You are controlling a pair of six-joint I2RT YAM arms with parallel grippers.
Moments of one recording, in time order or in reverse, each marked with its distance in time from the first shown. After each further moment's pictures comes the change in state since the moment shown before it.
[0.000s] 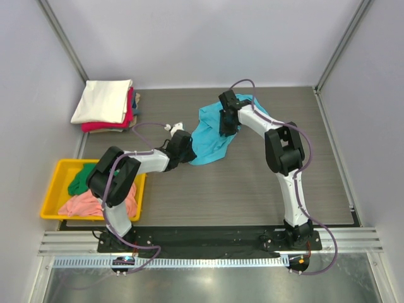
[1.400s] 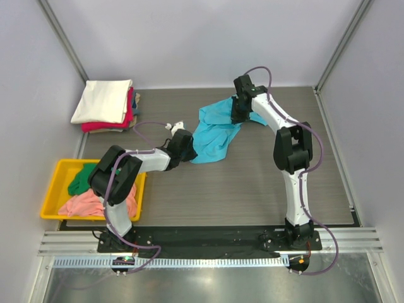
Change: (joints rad) left arm 0.002 0.022 0.019 0.015 -0.007 0.000; right arm -0.101 -0.024 0.166 -0.146 -0.042 -0.044
